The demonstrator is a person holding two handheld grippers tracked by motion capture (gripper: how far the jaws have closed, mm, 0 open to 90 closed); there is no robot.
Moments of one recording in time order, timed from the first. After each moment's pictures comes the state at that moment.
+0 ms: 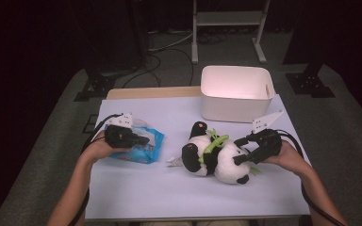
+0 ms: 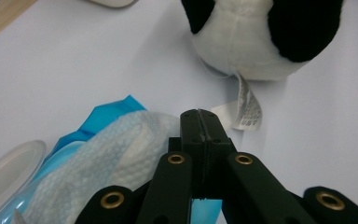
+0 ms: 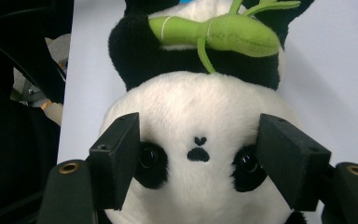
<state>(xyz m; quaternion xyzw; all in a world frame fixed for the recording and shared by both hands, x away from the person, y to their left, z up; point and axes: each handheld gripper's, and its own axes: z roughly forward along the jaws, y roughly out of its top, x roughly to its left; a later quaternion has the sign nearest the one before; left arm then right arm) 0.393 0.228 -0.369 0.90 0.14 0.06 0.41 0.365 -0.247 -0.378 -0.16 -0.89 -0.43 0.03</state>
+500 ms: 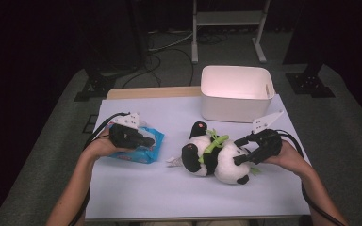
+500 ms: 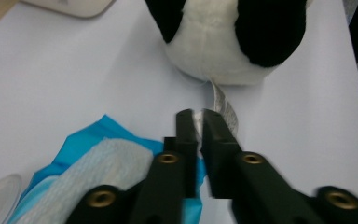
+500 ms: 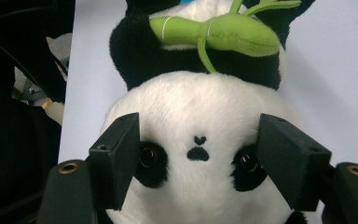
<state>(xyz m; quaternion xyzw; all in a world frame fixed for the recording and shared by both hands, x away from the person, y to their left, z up) 0.389 0.209 -0.356 0.92 0.10 0.05 0.38 0.365 -0.247 -0.378 -0.15 -0.89 -0.43 0.03</state>
